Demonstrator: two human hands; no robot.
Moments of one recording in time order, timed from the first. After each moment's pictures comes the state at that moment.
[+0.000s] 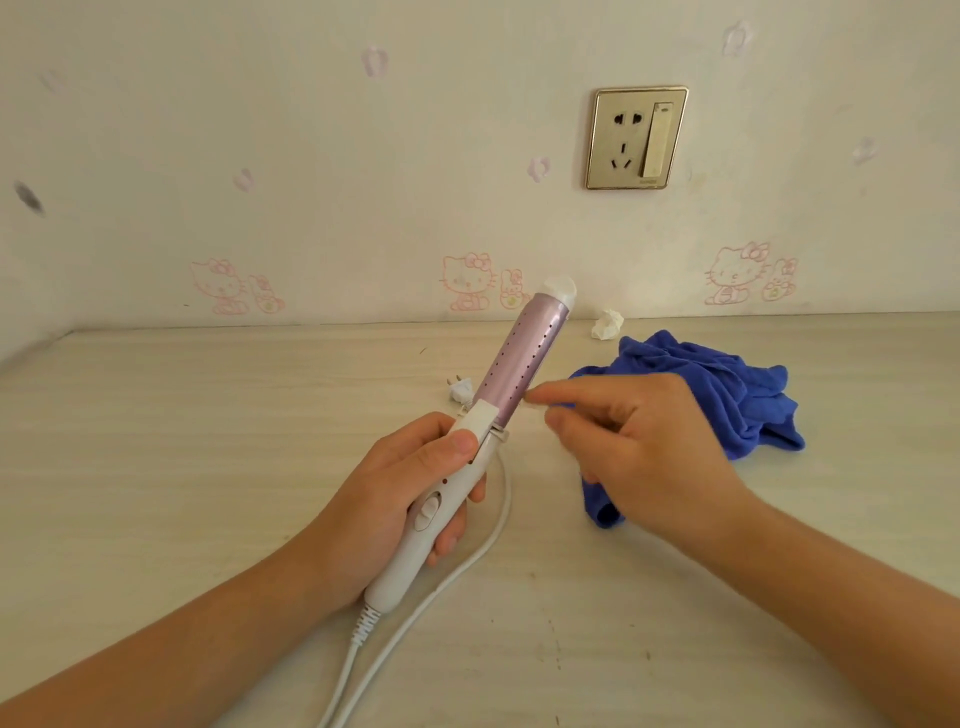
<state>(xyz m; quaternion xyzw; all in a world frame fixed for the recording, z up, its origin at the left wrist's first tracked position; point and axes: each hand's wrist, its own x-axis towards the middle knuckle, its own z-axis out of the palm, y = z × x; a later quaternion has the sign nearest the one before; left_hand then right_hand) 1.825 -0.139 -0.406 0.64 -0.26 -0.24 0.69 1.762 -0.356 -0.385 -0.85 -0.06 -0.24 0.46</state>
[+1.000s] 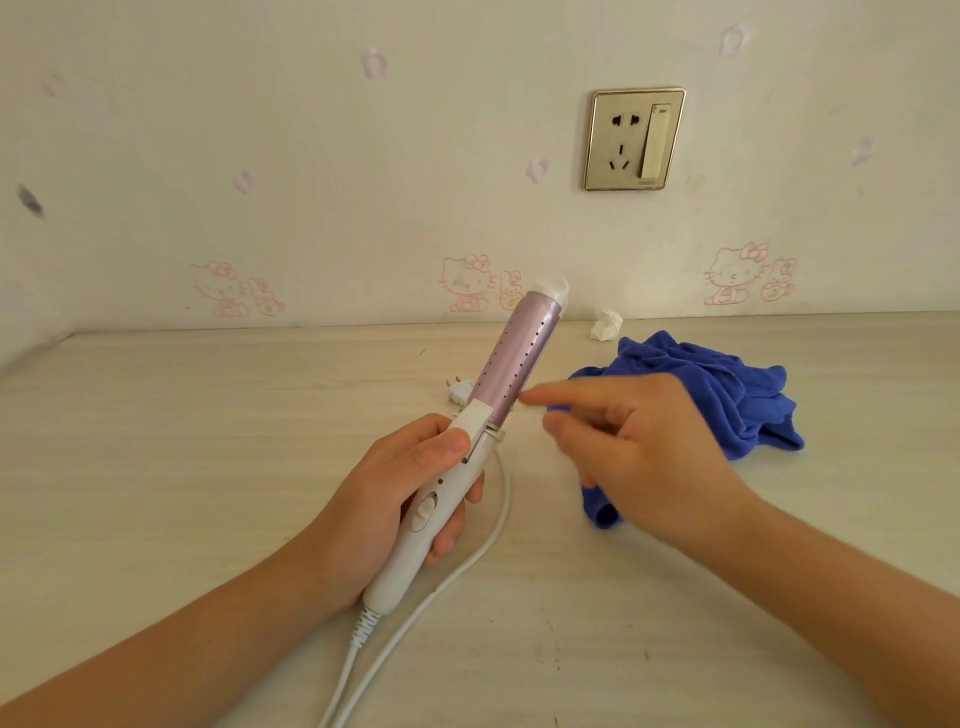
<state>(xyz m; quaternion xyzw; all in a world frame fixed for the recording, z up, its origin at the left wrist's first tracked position) 1.826 -0.137 -0.407 0.63 -0.26 -0.24 0.69 1.759 -0.356 -0.382 -0.86 -0.07 -0.22 0.46</state>
